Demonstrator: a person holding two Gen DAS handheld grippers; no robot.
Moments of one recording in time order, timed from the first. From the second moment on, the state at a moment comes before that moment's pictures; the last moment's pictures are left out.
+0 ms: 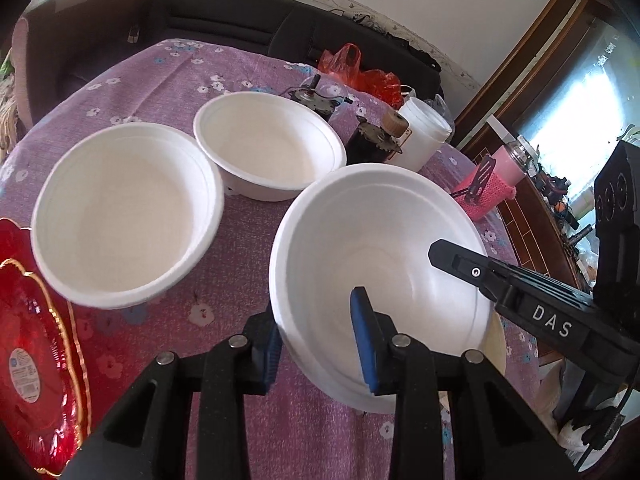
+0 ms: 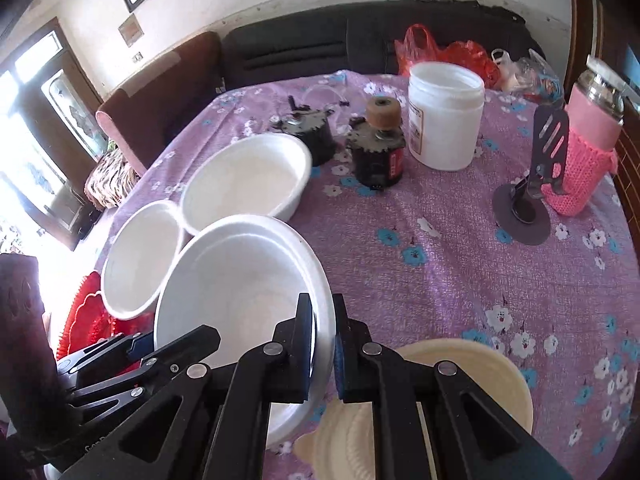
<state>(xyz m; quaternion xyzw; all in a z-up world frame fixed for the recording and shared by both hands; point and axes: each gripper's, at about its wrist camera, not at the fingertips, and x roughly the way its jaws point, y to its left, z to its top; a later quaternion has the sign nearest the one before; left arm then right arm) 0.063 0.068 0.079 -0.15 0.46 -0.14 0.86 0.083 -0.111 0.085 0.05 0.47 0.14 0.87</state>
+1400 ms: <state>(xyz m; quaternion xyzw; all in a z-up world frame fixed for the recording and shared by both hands) -0.040 0.321 0.068 -0.21 0.40 0.06 0.89 0.041 0.153 0.019 -0.03 0.49 0.24 0.84</state>
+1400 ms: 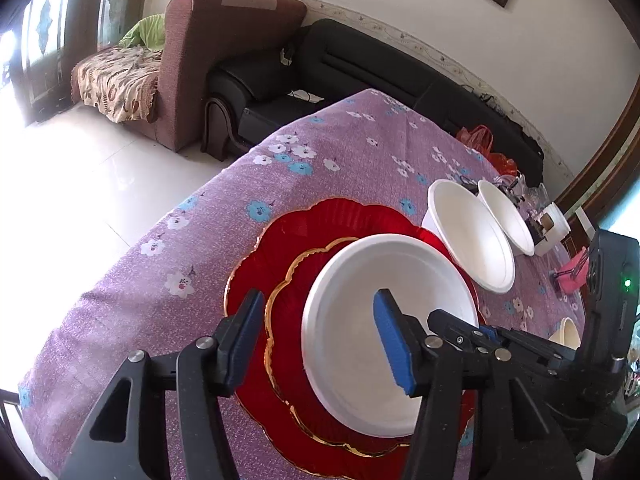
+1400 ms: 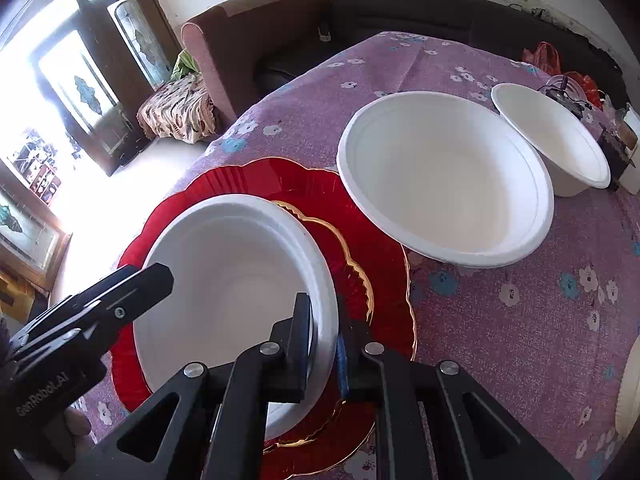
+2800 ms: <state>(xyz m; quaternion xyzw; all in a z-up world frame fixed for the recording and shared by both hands) -0.106 0.181 0.114 -0.11 0.34 -0.03 0.93 -0.139 -0.067 0.039 0.11 0.36 0.12 0.92</state>
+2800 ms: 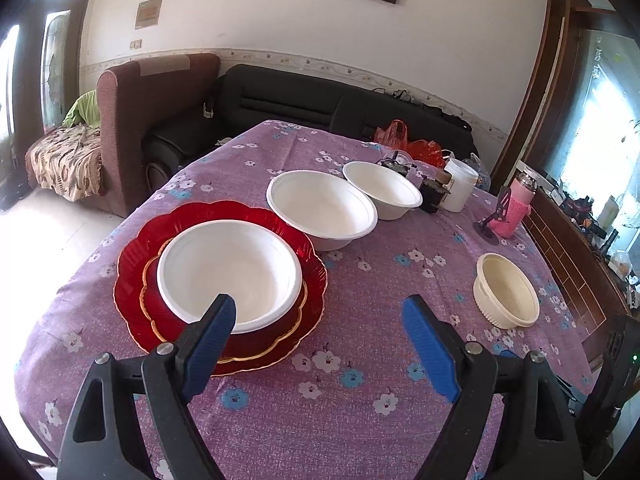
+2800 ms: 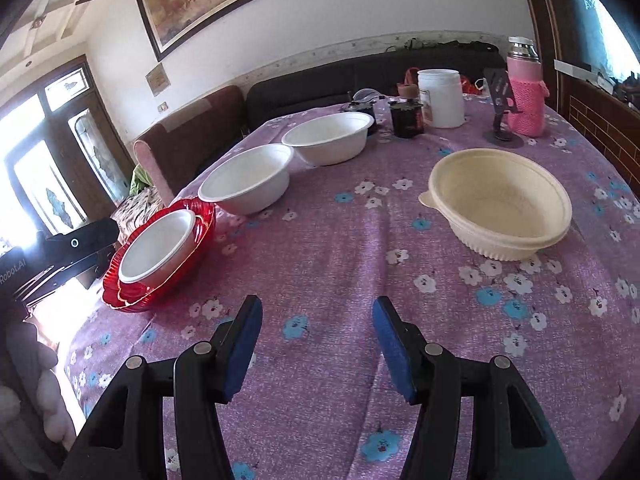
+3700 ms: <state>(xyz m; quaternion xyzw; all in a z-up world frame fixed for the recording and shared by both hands) 0.040 0.255 0.207 -0.15 0.36 -0.05 0.92 0.001 -0.036 0.184 0.19 0.25 0.17 0.93</state>
